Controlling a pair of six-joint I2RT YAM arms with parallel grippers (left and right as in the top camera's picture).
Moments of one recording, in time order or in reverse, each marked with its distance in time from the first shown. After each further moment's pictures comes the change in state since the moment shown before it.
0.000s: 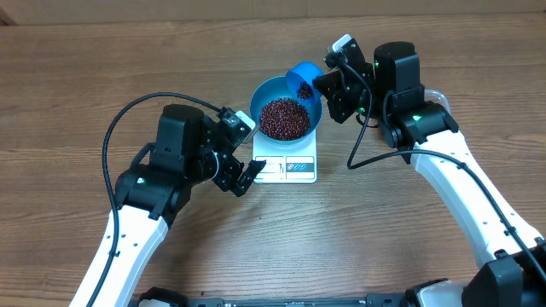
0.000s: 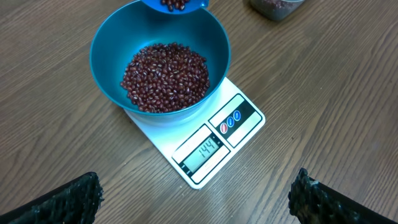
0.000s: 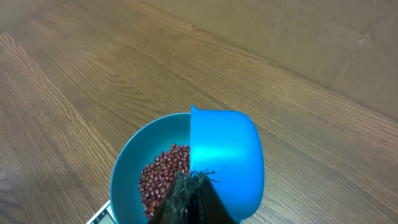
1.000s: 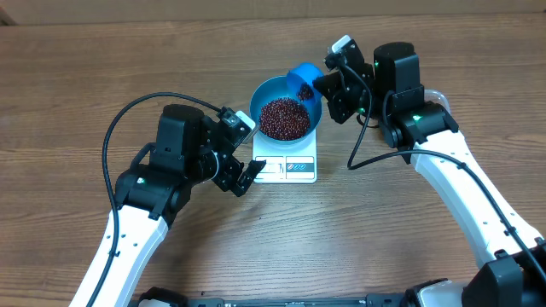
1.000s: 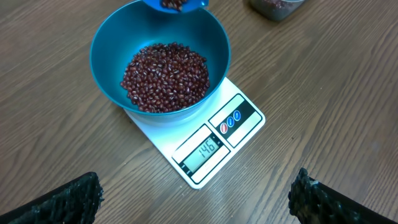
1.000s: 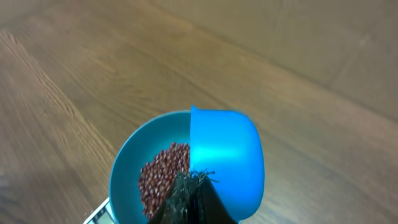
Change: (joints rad) left arm 0.000 0.000 0.000 0.000 0.000 0.000; right arm 0.000 0.000 0.000 -0.001 0.000 -0.014
